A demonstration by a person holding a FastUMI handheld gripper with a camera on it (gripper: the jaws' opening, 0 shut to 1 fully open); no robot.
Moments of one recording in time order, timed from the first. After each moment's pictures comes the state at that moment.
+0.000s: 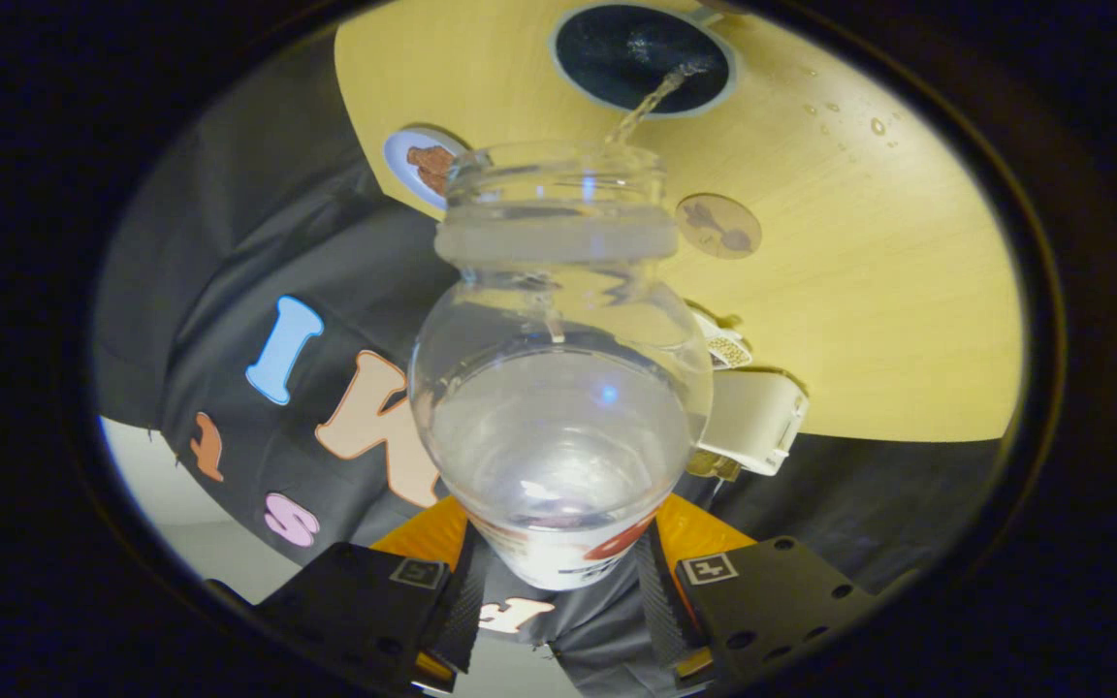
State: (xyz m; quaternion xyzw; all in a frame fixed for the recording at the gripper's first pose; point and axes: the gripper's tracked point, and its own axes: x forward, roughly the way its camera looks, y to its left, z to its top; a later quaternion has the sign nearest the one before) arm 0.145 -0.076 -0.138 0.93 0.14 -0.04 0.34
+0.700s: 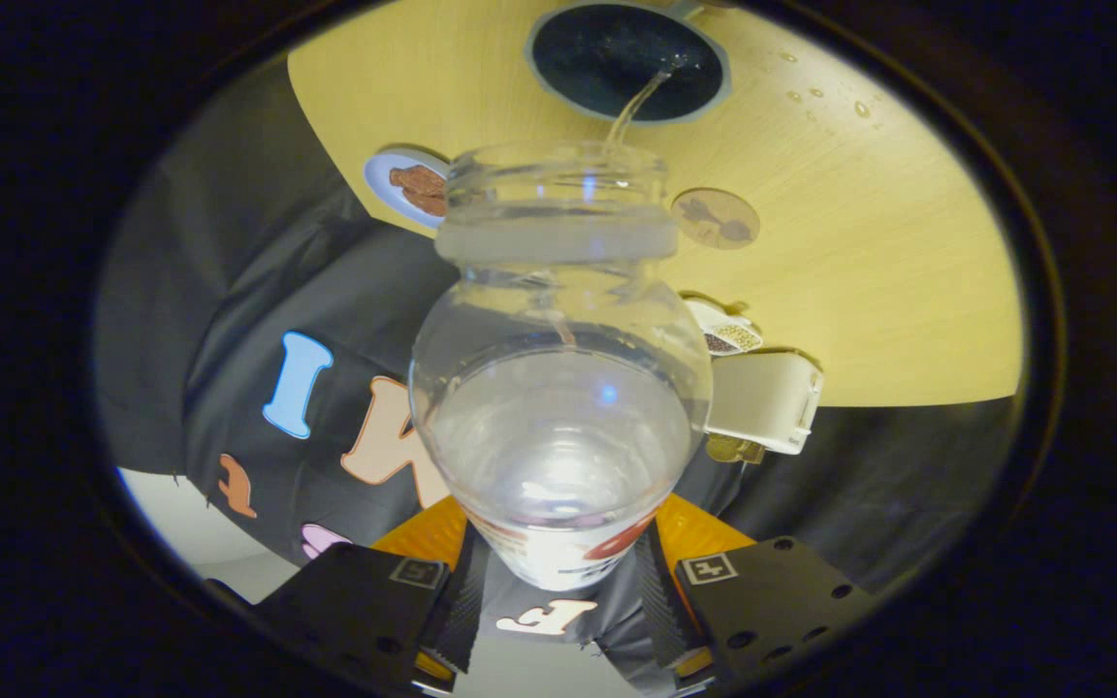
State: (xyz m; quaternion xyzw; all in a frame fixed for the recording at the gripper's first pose) arm 0.149 -0.100 -0.134 0.95 0.13 -0.04 0.28
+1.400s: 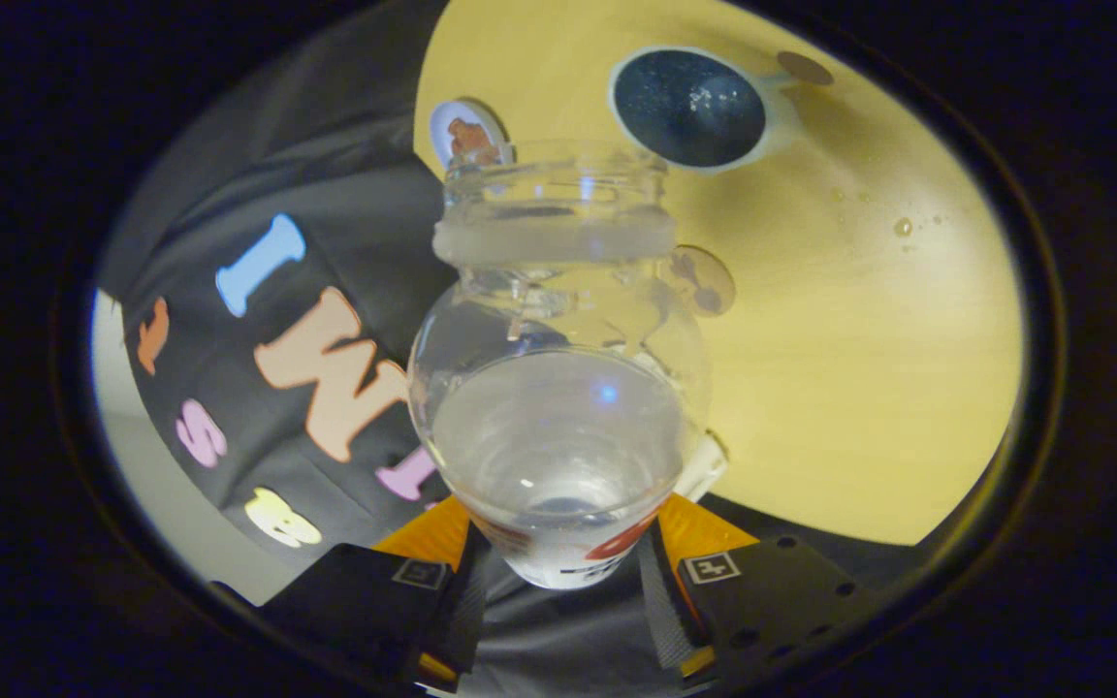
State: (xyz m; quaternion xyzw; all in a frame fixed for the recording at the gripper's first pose) arm 0.099 -0.028 -0.192 0.80 0.24 -0.06 0.55
